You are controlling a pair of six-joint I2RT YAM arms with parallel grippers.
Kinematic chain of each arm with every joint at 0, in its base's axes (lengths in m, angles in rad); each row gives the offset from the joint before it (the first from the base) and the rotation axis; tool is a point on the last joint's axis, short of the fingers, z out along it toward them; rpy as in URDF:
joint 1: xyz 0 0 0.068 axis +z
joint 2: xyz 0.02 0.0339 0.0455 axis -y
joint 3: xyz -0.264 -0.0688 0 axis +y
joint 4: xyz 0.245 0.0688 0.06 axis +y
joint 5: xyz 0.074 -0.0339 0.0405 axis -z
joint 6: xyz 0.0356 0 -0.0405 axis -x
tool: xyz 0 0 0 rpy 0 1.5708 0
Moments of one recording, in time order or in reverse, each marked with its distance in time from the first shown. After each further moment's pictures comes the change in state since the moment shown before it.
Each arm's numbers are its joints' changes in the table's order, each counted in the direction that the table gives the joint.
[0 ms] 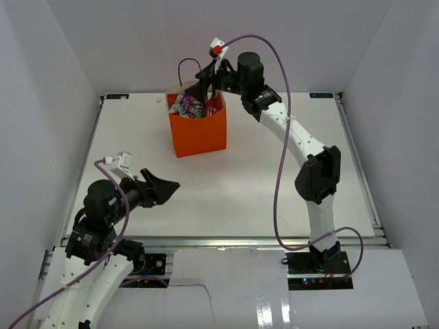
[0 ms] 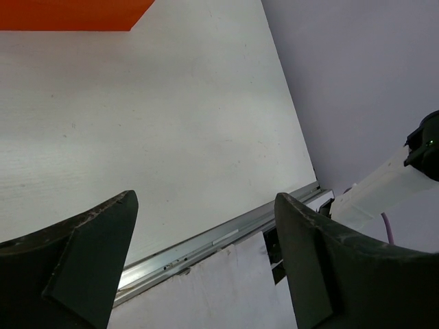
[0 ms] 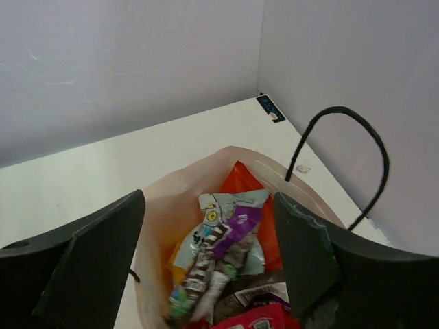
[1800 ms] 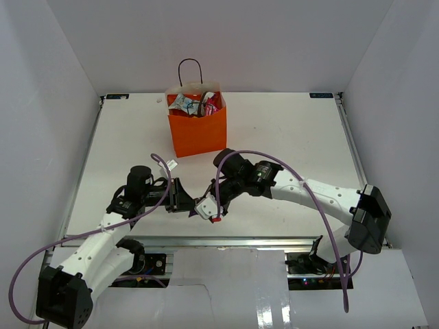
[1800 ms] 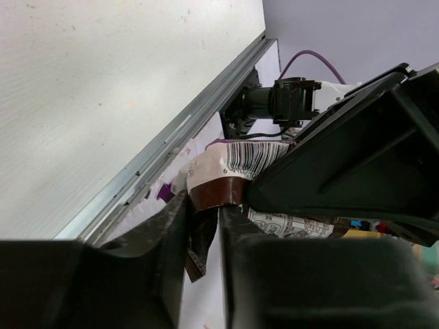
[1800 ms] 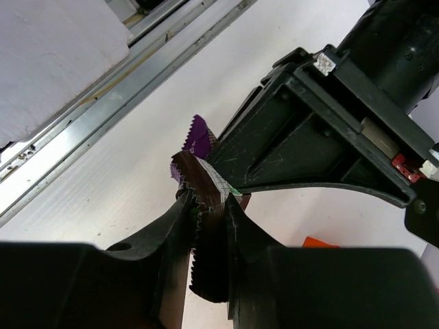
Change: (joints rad) left arm 0.000 -0.423 0.334 -0.446 0.611 0.049; right arm 0.484 0.598 0.914 0.531 -0.046 1.348
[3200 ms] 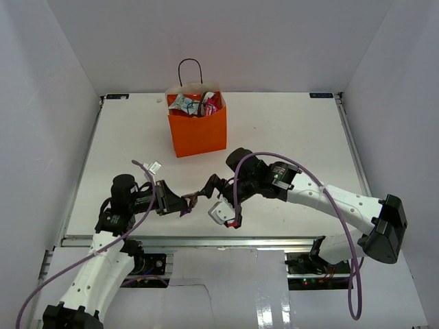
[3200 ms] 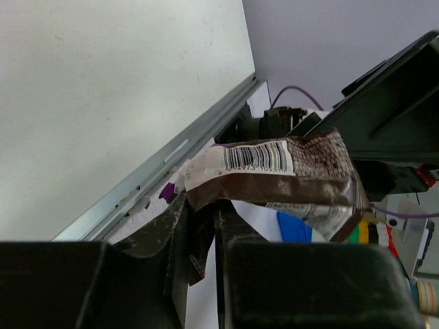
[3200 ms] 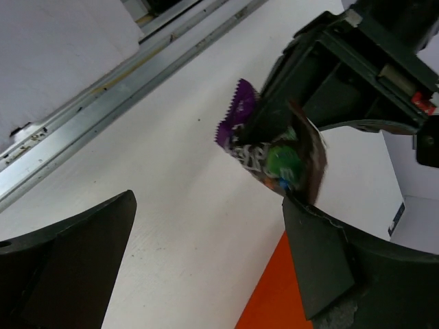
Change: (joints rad) left arm 0.200 0.283 0.040 0.121 0.034 0.020; right arm -0.029 0.134 0.035 0.116 -0.039 0.121
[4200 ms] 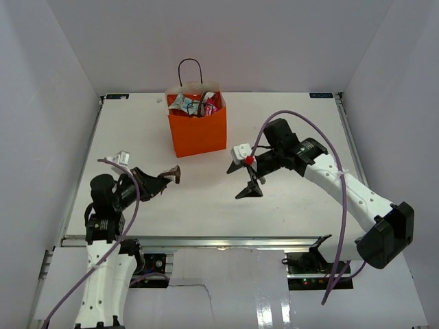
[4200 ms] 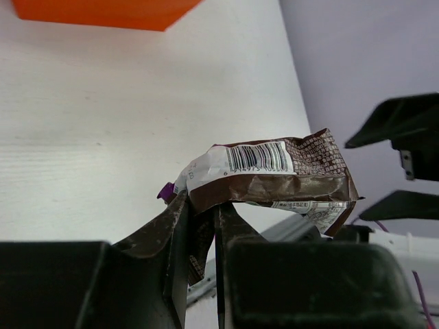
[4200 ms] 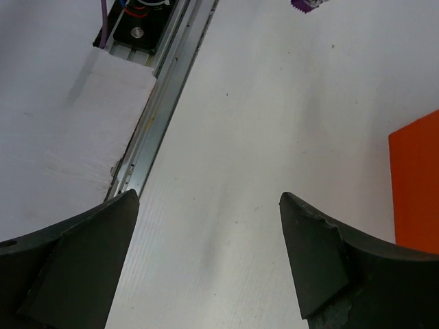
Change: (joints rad) left arm 0.197 0.039 -0.127 0.063 -0.327 -0.137; right arm -0.402 0.024 -0.054 0.109 -0.306 -0.532
